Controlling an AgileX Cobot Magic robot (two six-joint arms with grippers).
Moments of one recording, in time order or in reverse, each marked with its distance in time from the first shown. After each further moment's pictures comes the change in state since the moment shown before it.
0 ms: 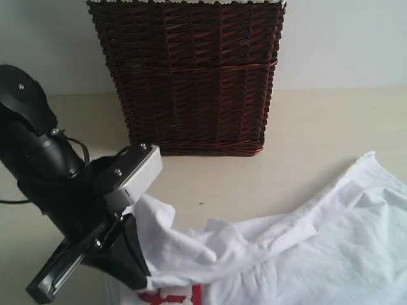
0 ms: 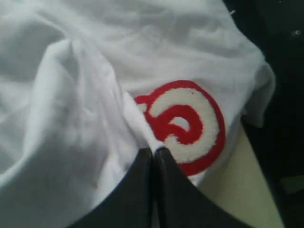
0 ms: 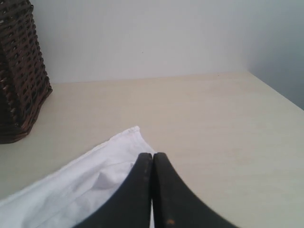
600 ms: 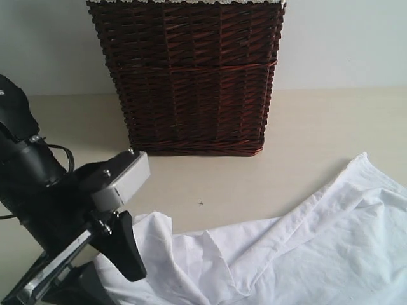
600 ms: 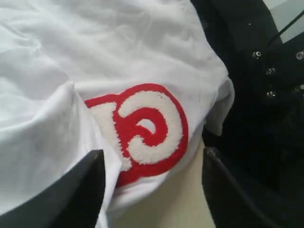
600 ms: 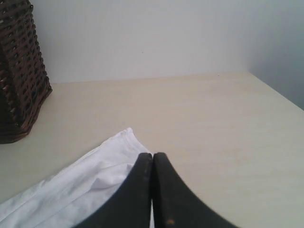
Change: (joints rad) left arm 0.016 -0.069 0.047 -0.004 0.068 -0.140; right arm 0.000 0.000 0.000 0.000 0.000 0.000
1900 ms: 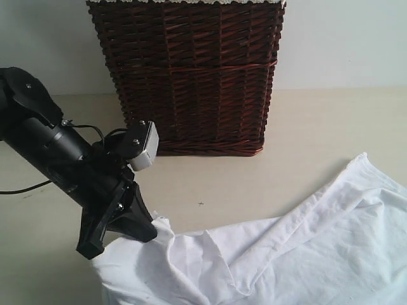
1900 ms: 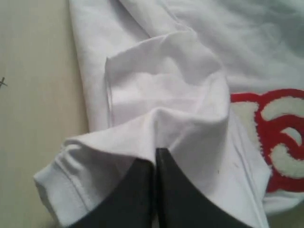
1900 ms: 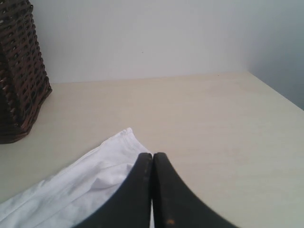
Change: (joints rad) left arm 0.044 0.153 -0.110 -0.027 -0.259 -0.046; right arm 0.002 0.000 0.000 0.000 0.000 0.000
